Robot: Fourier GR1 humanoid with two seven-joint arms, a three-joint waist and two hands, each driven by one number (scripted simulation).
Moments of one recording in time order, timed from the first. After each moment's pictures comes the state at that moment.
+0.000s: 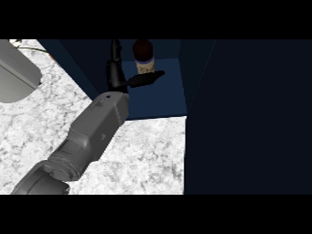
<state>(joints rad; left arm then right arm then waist) -1.10 0.00 0.04 -0.11 0.47 0.53 -0.82 -0.10 -0.11 0.01 -2.38 -0.29 0.19 0.56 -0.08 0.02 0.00</state>
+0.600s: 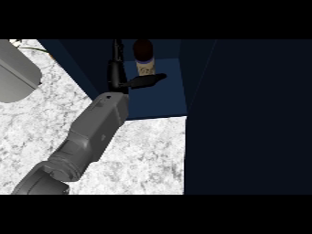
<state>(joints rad) -1.10 0.00 0.04 -0.12 0.45 0.45 -0.86 -0.09 -0.10 0.05 -2.38 -0.28 0.18 0.54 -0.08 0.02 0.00</state>
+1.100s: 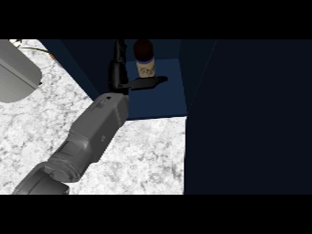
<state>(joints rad) -1.09 0.00 0.01 -0.12 0.46 0.37 -0.87 -0.11 -0.10 0.04 -2.38 -0.28 0.18 0.55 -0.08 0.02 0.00</state>
